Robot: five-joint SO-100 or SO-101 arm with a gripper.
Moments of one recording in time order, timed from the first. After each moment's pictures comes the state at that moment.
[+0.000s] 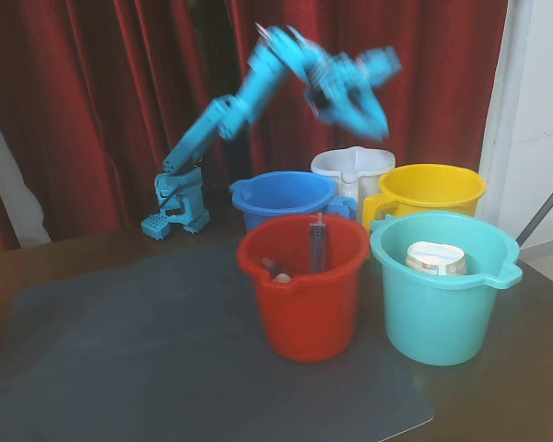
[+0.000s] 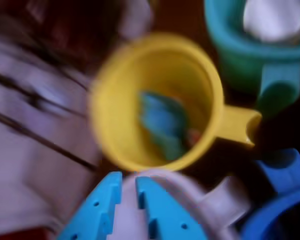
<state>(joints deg) -52.3 53.3 -2.5 91.8 128.8</state>
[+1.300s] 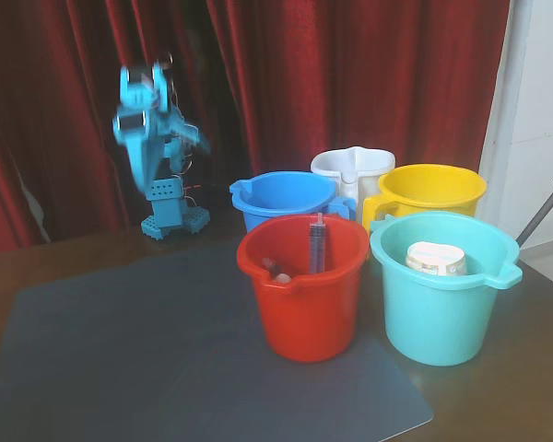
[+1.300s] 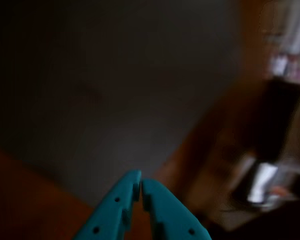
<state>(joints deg) 11.2 180.0 152.6 77.4 8.9</state>
